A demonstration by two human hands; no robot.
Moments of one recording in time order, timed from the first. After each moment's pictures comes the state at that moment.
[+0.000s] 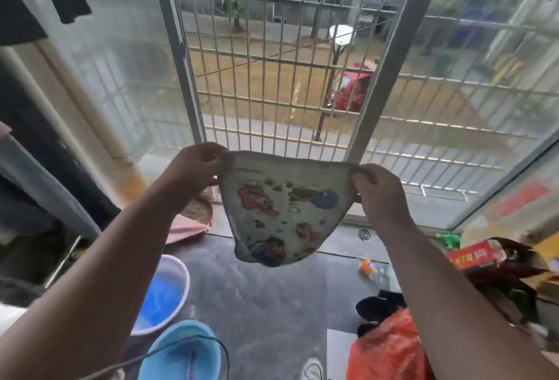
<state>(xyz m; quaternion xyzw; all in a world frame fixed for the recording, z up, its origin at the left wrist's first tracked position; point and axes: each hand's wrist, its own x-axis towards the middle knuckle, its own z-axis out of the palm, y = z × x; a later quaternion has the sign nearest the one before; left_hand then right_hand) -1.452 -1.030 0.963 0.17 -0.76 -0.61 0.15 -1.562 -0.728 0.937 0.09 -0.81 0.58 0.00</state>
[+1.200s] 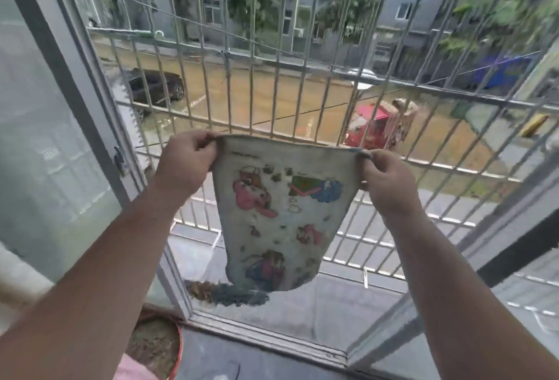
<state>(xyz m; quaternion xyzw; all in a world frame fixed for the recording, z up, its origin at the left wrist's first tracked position) -2.056 -1.319 1.004 0.18 -0.78 -0.51 0.31 -2.206 -1.029 0.991 0.20 -0.80 0.56 0.07</state>
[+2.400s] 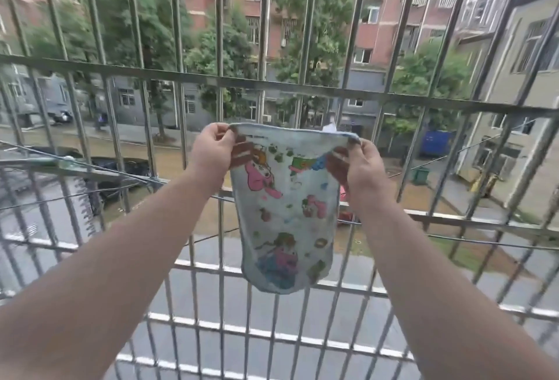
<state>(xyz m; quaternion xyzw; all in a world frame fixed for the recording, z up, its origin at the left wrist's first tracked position) -2.536 -1.386 1.166 0.06 -0.62 -0.71 0.34 -2.612 -1.150 1.157 0.16 -0.56 0.81 0.05</state>
